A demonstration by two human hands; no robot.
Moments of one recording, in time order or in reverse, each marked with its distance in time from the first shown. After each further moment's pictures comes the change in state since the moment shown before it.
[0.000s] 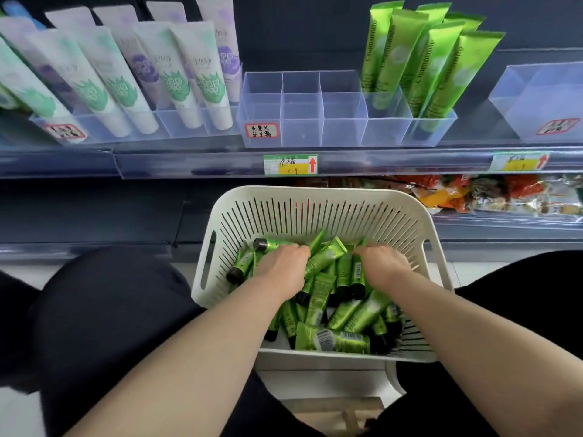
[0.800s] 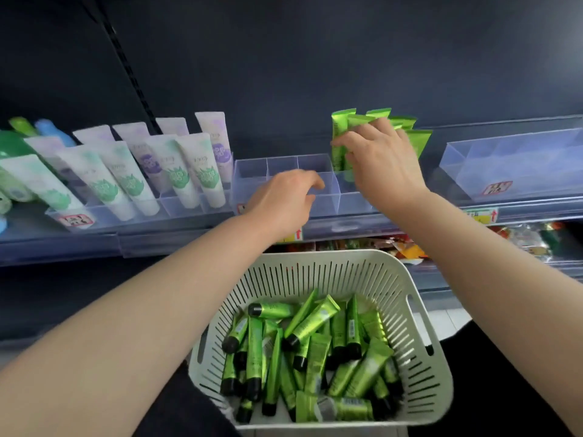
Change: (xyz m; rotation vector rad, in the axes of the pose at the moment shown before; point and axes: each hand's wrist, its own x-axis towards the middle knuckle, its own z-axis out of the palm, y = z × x) left_hand 0.036 0.036 -0.220 -0.134 0.479 0.198; right_hand -0.001 0.003 -0.240 -0.074 1.155 -0.268
